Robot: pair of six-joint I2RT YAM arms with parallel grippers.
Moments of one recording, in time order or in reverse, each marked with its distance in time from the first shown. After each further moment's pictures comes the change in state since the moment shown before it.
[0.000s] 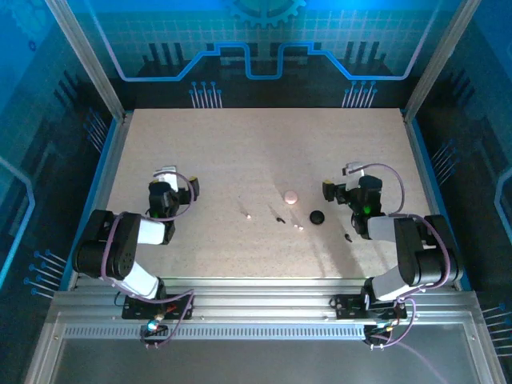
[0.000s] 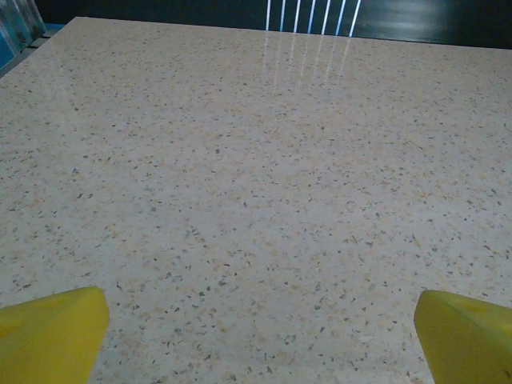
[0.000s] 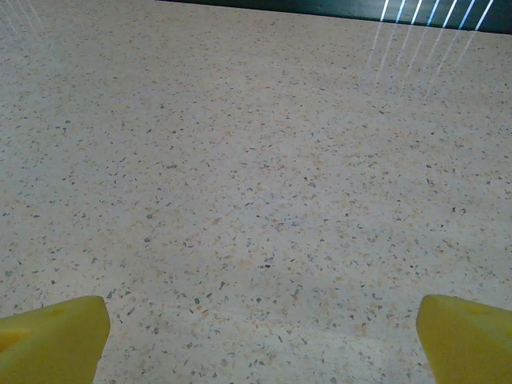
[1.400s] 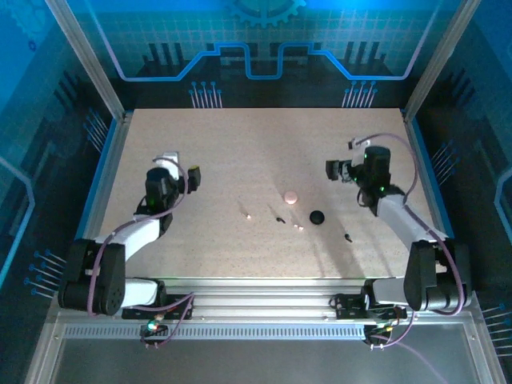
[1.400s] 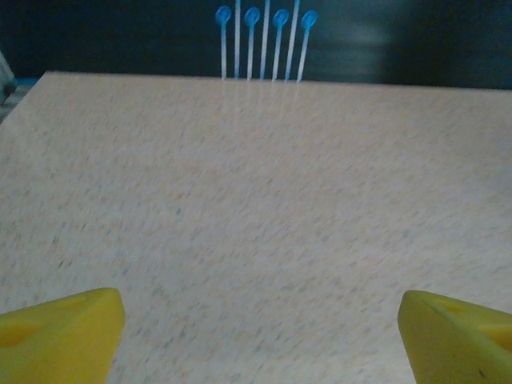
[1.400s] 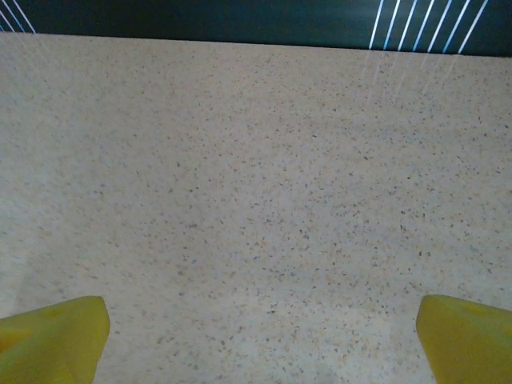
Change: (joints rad) left arm -0.060 -0.270 0.197 -0.467 0.031 0.001; right arm 0.000 -0.172 0.420 -0.720 -0.003 0.084
